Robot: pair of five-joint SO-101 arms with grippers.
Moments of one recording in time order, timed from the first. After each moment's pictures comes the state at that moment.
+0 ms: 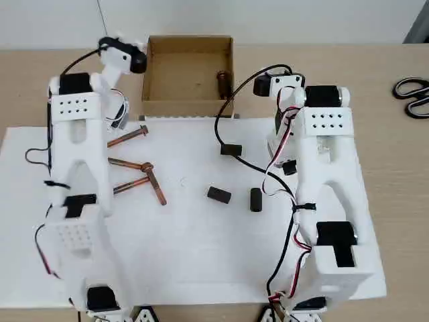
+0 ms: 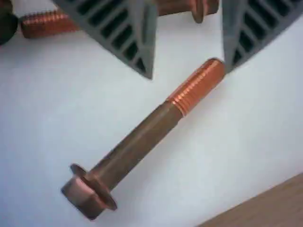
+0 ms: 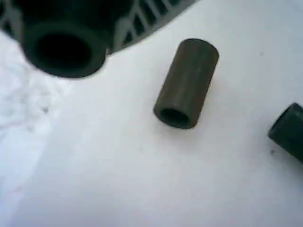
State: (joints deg) left arm -10.5 34.9 -39.4 91.4 -28.1; right arm -4.6 9.1 -13.0 96.4 12.9
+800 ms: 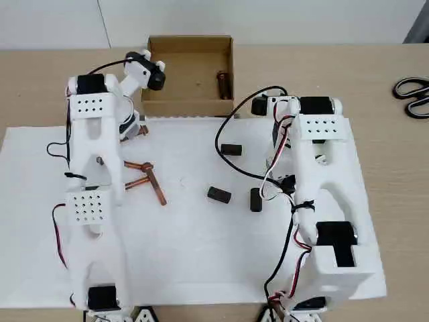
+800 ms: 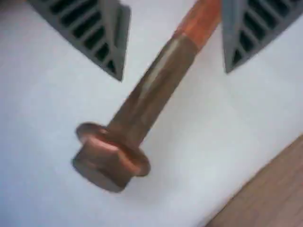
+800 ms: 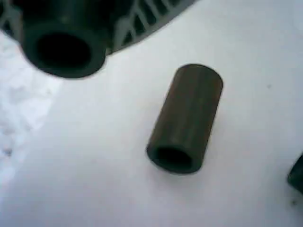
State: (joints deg) left arm -8.6 55.5 -62.6 98.8 -39.3; right arm -4.6 9.1 -3.5 95.5 12.9
